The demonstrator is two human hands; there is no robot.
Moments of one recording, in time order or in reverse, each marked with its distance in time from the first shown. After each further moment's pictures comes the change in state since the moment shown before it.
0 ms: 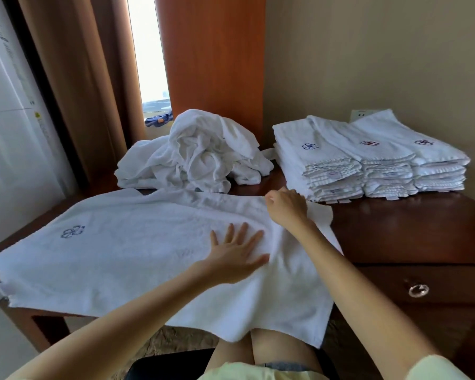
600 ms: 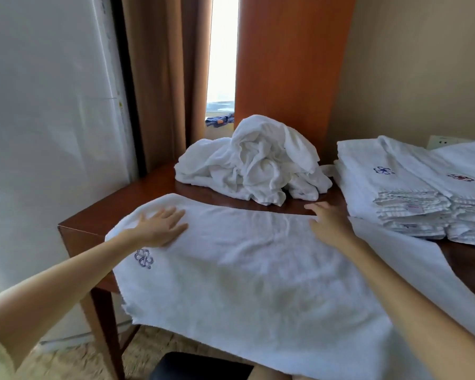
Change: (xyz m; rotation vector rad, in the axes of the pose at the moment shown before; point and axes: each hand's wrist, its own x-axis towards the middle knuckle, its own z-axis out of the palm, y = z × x) left_hand -0.057 -0.257 -0.032 -0.018 0.050 -0.522; right_hand 0.039 -0.011 0.024 0.018 -0.033 -0.195
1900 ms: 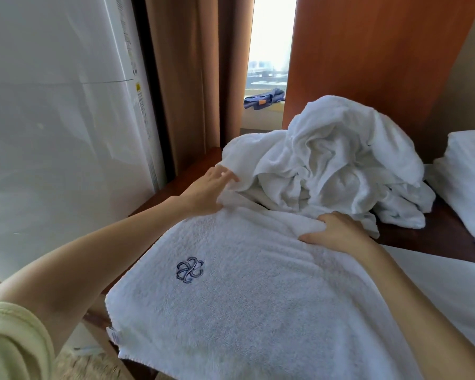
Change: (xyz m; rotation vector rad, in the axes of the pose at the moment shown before) left_hand 0.172 -0.046 -0.059 -0.091 0.289 0.422; right_hand 0.134 -0.130 0.071 0.030 -0.369 0.056
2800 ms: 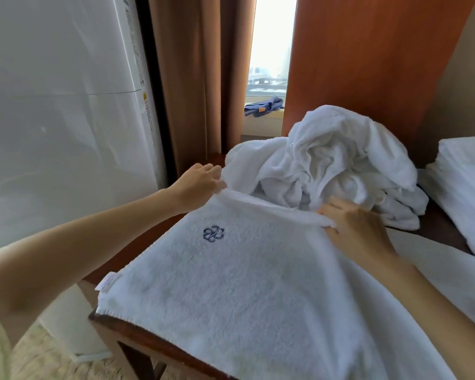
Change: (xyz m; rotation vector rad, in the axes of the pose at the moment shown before) left_hand -0.016 -0.008 -0.043 0.554 0.039 0.185; right_hand -0.046 -0.006 -0.019 -0.169 0.695 -0.495
